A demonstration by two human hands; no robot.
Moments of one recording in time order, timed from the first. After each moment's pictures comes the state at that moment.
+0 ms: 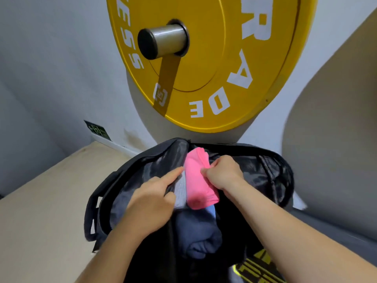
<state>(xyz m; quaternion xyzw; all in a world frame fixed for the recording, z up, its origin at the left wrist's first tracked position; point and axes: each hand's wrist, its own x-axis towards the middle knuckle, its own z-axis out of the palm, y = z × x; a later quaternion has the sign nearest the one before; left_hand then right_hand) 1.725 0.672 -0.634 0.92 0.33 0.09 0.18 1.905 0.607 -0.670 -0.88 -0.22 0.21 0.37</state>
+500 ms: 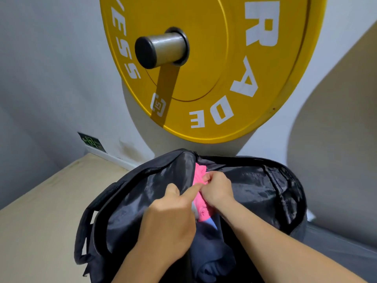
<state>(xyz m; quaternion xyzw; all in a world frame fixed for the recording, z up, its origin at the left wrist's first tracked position) 1.741 0.665 -0.647 0.96 0.21 0.16 -0.02 1.897 0.638 -0.702 -0.85 -0.23 0.18 0.44</state>
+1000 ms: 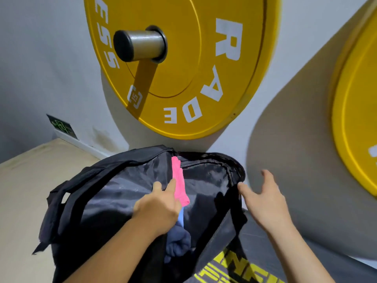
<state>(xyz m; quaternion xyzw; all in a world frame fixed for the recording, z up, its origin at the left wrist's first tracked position) 1.783 0.640 -0.679 0.95 0.31 0.00 0.01 1.921 0.464 -0.658 -0.90 -0.12 0.09 0.40</state>
